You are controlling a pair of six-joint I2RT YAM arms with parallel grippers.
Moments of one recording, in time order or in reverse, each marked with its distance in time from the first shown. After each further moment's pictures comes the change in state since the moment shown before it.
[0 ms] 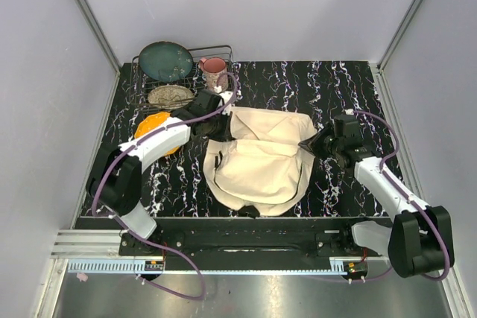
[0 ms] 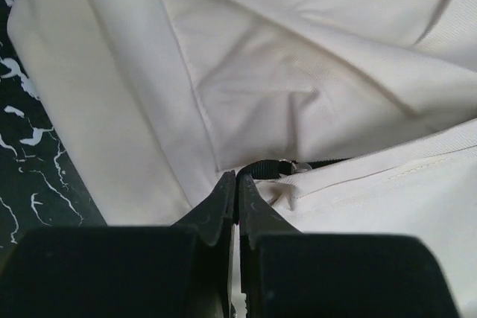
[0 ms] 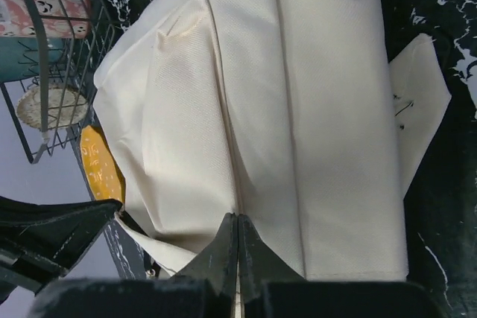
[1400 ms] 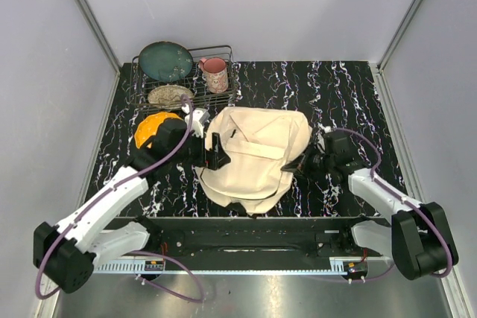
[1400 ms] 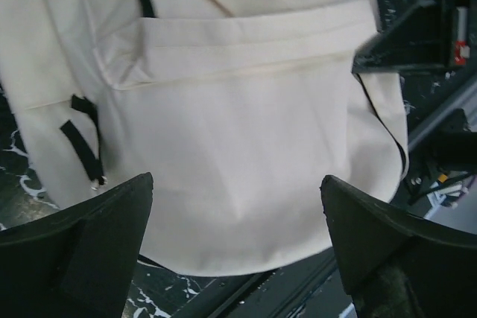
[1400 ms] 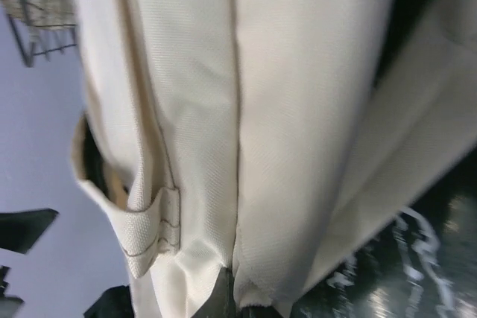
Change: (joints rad) left arm 0.019 -0.594 -0.382 0.013 0.086 -0.163; right arm 0.064 0.003 -0.214 0.118 -0.340 -0.017
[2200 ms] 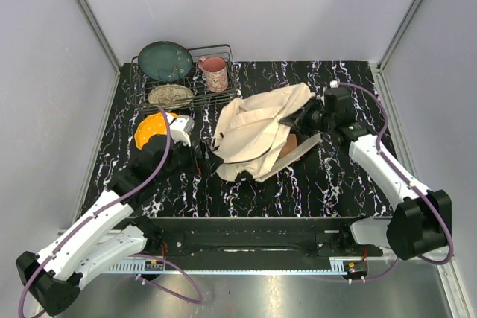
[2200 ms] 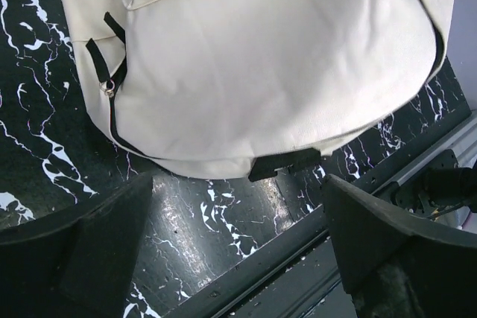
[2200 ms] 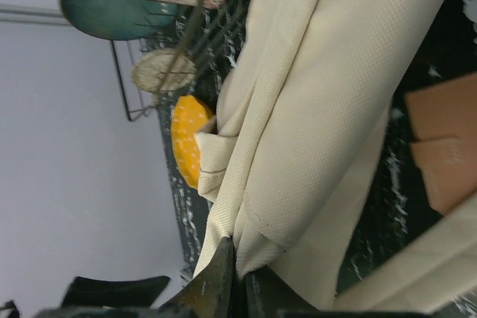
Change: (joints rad) left arm -0.100 -0.283 -0.092 -0.008 -0.188 -0.110; right arm 0.033 0.160 0.567 -0.148 0.154 0.068
